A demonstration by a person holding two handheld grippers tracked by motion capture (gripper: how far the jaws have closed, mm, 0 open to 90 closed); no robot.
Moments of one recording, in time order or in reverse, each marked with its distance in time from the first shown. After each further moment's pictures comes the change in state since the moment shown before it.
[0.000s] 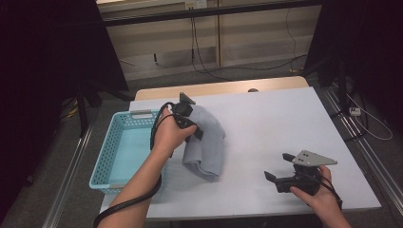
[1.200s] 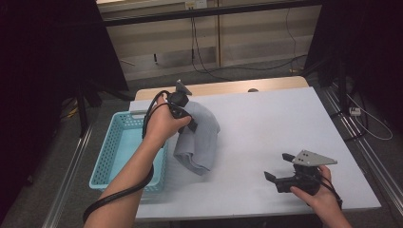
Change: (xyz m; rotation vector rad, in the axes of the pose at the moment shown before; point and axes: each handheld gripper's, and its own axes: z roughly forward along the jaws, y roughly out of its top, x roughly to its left) left arm 0.000 0.018 -0.032 0.032 0.054 0.062; right arm 0.000 0.001 0.000 0.000 0.010 -0.003
